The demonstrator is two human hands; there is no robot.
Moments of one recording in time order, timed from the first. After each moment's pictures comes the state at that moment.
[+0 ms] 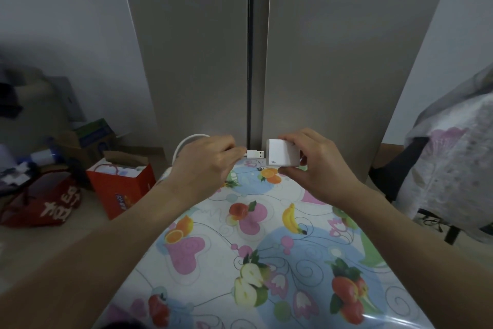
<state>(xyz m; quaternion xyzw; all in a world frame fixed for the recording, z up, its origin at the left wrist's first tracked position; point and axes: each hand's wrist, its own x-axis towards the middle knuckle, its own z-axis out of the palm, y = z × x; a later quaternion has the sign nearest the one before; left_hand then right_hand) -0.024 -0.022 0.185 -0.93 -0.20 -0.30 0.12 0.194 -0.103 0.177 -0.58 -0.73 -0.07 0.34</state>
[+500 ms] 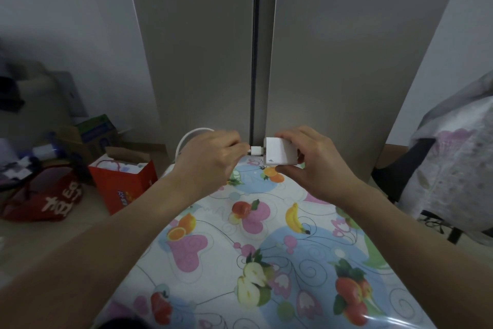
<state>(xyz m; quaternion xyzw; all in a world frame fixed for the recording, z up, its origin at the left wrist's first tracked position) -0.025 -0.021 0.189 -0.92 -0.19 -0.31 0.13 0.180 -0.099 0.184 -0.57 -0.75 -0.07 0.33</state>
